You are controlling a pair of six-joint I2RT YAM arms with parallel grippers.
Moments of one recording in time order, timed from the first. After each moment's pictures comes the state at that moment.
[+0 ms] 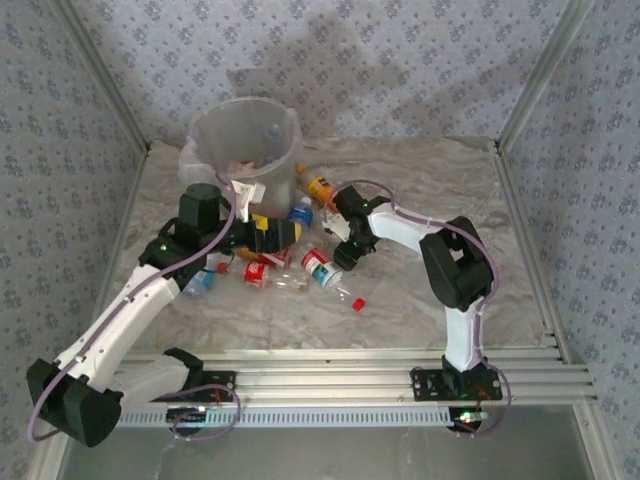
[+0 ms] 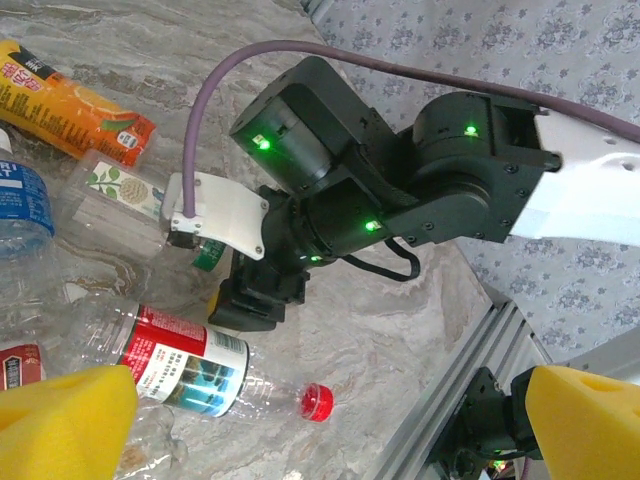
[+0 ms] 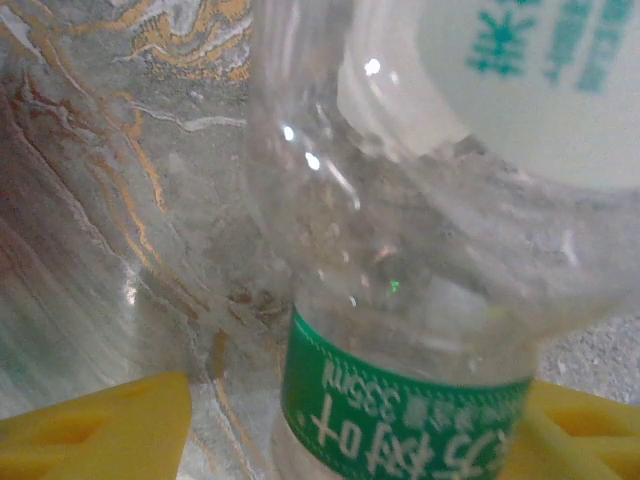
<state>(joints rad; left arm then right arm) -0.48 1.06 1.00 -0.42 0.56 -0.46 0.58 1.96 1.36 -0.74 0.00 -0.31</state>
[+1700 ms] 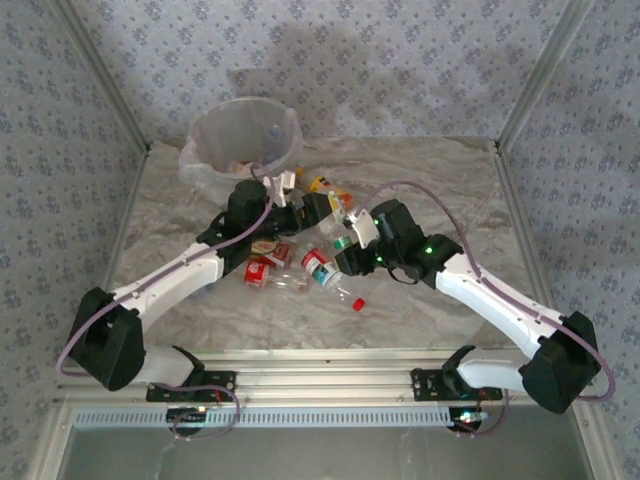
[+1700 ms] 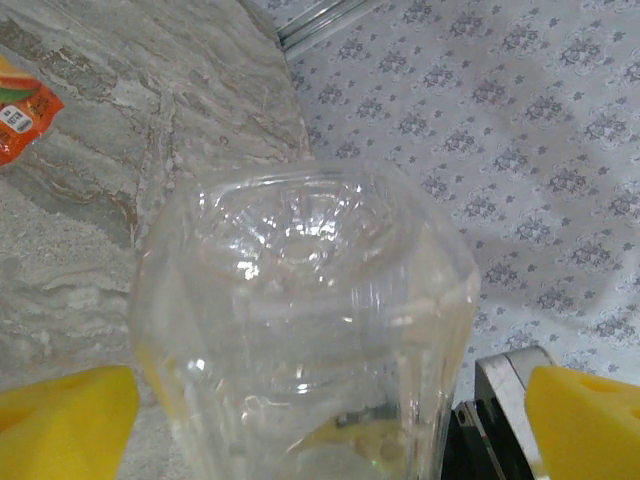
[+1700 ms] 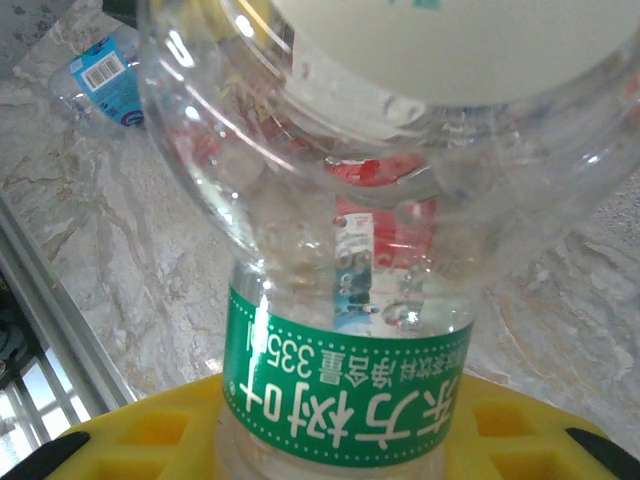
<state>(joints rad) -0.62 1.37 0.96 0.13 0.46 -0.96 0.68 1.22 0.98 -0.52 -0.28 0.12</state>
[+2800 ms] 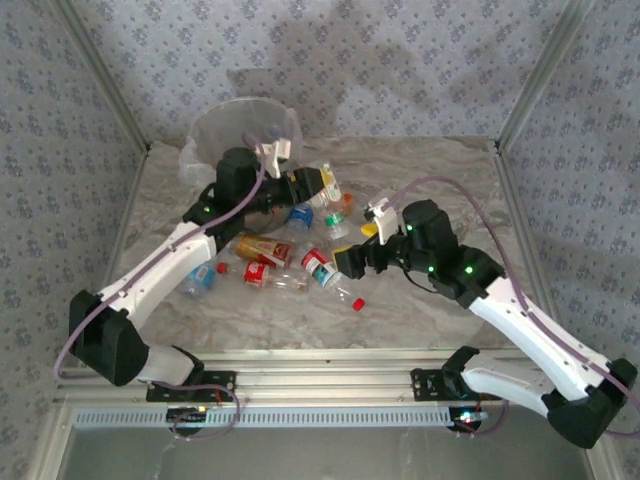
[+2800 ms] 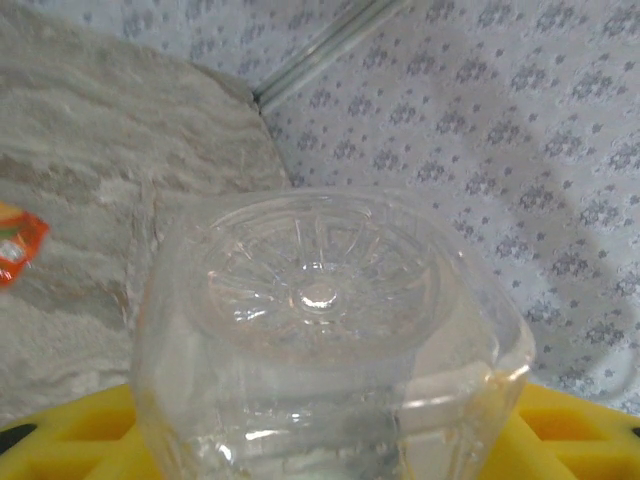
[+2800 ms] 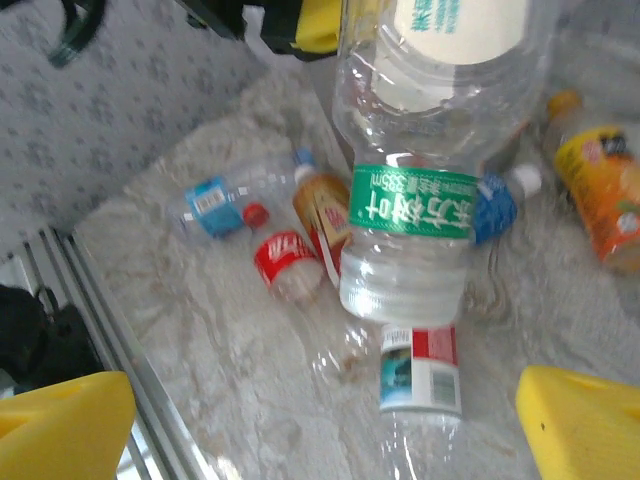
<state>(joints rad) -0.55 1.39 1.27 -0.11 0.49 -0.80 0.70 0.97 1.03 -0.49 -0.26 0.18</state>
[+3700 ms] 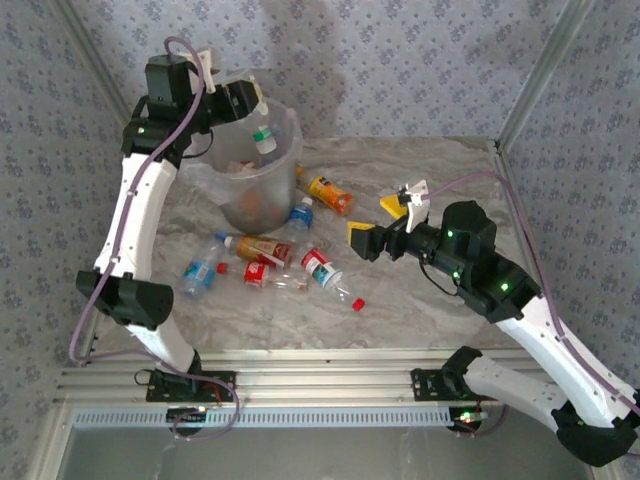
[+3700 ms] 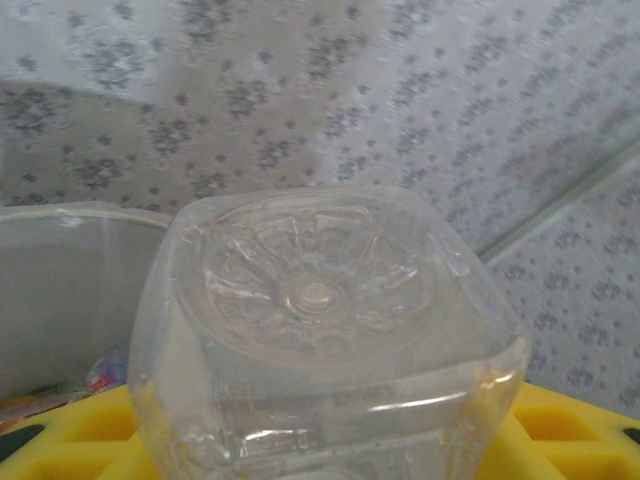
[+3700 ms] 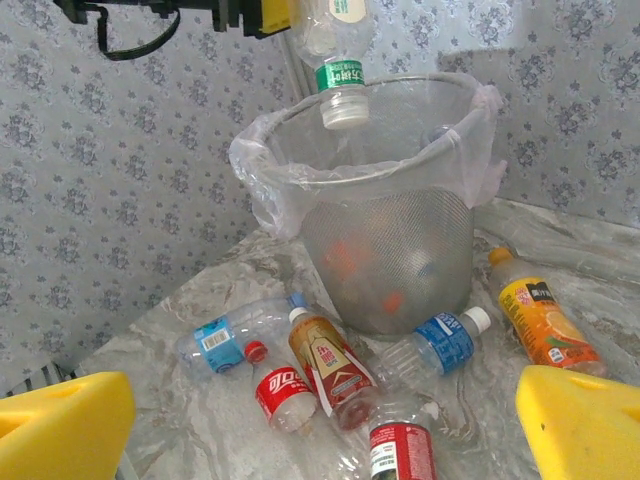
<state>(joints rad) -0.21 1.73 2.12 -0.72 0.33 -0.46 0.70 0.86 1.10 -0.41 -0.15 0.23</state>
